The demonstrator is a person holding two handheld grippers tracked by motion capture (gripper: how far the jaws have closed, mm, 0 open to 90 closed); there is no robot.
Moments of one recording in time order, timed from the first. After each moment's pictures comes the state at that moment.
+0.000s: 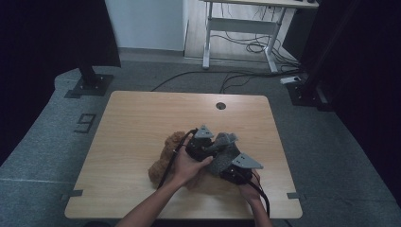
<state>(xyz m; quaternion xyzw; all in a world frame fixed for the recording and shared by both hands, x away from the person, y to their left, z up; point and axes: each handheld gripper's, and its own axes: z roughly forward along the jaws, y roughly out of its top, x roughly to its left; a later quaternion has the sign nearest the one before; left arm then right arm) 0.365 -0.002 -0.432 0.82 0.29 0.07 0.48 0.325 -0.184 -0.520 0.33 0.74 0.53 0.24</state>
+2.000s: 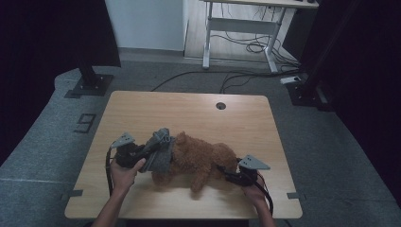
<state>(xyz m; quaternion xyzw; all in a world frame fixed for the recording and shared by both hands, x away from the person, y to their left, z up) 0.338 0.196 -0.448 0.72 0.40 0.11 0.56 0.325 -0.205 -0.531 0.34 0.74 0.54 0.21</state>
